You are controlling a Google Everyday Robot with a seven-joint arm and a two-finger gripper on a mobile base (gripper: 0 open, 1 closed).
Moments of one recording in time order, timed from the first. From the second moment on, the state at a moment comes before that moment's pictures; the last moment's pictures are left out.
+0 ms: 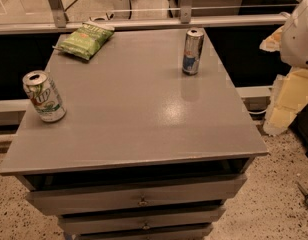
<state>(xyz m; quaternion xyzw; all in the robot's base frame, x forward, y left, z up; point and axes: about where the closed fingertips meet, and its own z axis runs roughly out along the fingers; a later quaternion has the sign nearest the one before) 0.438 -0.217 0.976 -0.60 0.78 -0.03 0.16</state>
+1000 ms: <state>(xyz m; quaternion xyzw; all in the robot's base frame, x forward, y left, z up) 0.497 -0.139 0.930 -0.63 0.74 0.02 0.22</state>
